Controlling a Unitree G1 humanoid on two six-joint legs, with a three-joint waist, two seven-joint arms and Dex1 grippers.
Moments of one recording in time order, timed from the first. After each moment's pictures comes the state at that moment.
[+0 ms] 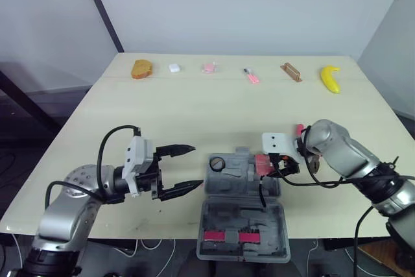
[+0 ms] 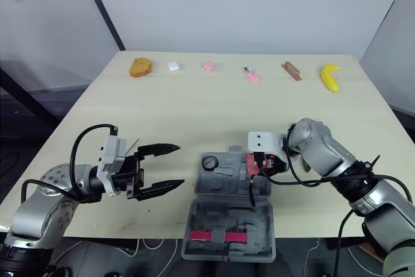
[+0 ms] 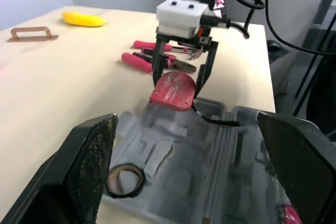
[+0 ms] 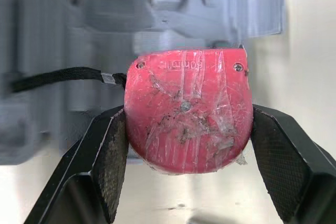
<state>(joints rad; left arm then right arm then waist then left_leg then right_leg) -0.01 0.75 0.16 -0.35 -0.59 0.26 -1.16 -0.79 -0.69 0.66 0.02 -0.13 0.58 1.19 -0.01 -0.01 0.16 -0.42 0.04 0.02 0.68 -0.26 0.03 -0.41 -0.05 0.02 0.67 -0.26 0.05</state>
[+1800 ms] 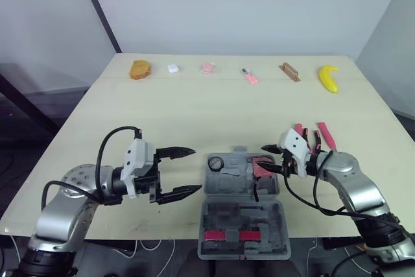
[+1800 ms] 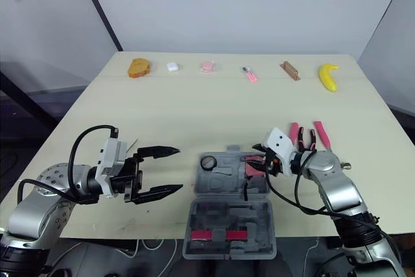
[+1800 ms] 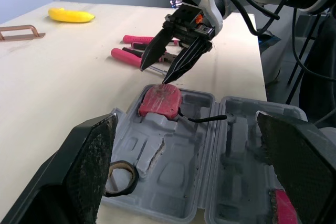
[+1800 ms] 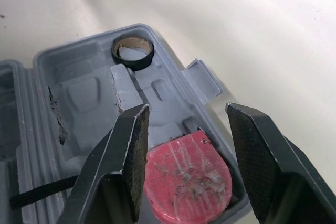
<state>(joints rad) -0.04 0.78 0.15 -0.33 -0.58 0.24 -1.20 -0.32 -0.47 0.14 -0.10 0.14 0.40 0.92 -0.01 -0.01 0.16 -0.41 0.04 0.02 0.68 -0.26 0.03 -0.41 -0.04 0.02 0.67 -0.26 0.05</state>
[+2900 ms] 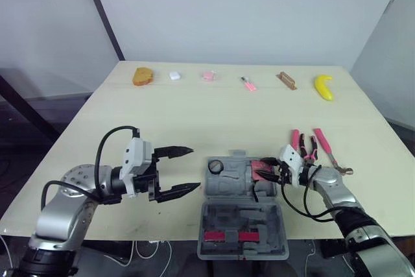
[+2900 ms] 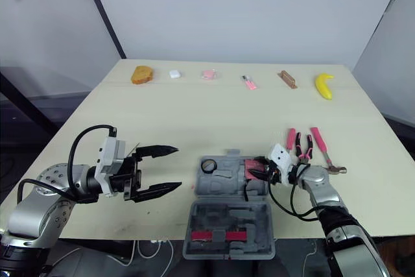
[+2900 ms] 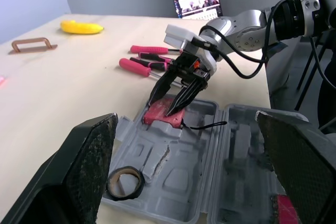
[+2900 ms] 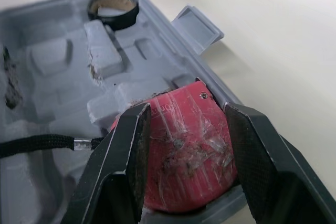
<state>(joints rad) -0.04 0.77 0.15 -0.30 -0.58 0.23 -1.20 -0.44 -0.36 0.19 0.65 0.08 -0.16 0.98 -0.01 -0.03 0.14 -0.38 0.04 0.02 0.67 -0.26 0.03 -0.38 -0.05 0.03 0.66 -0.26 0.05</state>
